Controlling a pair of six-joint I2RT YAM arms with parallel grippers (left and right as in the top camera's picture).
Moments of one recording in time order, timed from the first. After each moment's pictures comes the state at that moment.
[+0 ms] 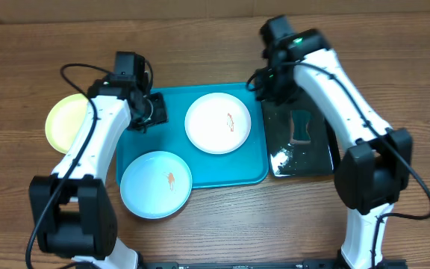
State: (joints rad) left arm -0.08 1.77 1.34 -0.84 0.14 -0.34; right arm 0.34 2.10 1.97 -1.27 -0.12 0.39
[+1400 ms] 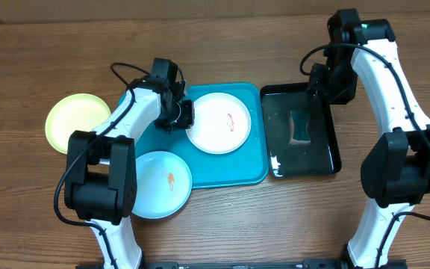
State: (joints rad) left arm -0.19 2.01 1.38 -0.73 0.25 -0.24; right arm 0.08 2.09 1.94 -1.39 -0.10 0.33
